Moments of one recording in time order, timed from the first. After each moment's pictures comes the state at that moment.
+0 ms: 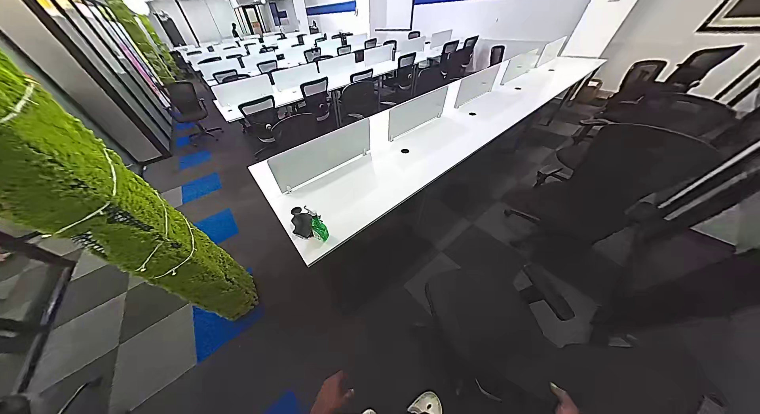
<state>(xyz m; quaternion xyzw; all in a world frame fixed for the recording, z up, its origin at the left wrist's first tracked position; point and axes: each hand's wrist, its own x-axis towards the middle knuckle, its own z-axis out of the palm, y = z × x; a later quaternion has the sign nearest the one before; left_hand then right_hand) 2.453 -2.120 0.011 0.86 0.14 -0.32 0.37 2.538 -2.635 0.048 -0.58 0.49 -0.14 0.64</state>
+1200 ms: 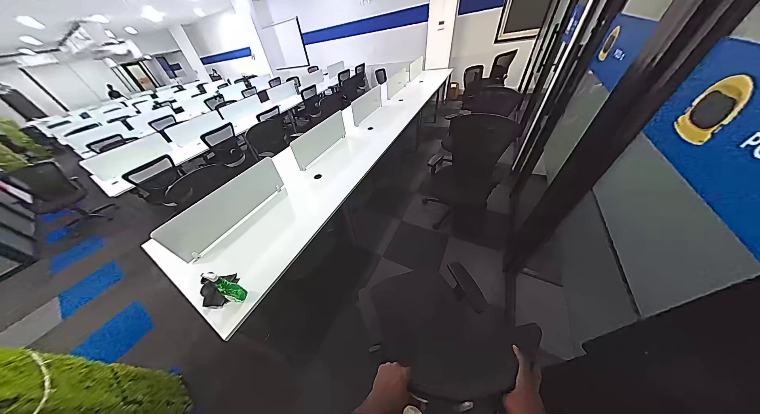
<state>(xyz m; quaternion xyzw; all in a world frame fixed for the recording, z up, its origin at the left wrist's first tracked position) 2.596 -2.507 0.074 0.89 -0.30 -0.33 0.06 2.496 -2.804 0.048 -0.87 0.34 -0.10 0.35</state>
